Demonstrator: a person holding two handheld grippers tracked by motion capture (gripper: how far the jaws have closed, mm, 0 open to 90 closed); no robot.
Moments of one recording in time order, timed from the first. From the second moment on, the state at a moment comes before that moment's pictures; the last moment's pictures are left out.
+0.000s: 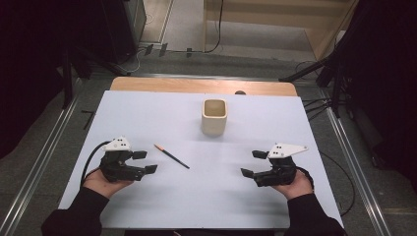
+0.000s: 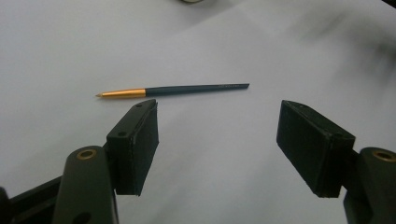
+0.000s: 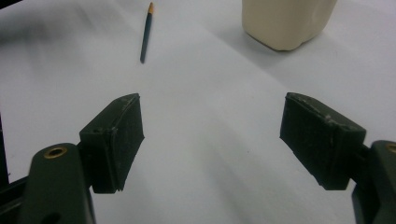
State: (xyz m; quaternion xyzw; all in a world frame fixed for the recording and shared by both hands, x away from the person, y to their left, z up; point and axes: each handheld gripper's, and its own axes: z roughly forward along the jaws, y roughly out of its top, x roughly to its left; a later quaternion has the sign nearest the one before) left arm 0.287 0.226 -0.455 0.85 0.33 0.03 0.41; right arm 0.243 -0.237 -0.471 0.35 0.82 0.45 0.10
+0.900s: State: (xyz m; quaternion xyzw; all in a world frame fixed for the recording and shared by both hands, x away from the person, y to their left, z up) left arm 0.319 0.214 -0.447 0.84 0.33 0.05 0.42; right arm 0.243 -0.237 -0.472 0.35 0.82 0.45 0.10
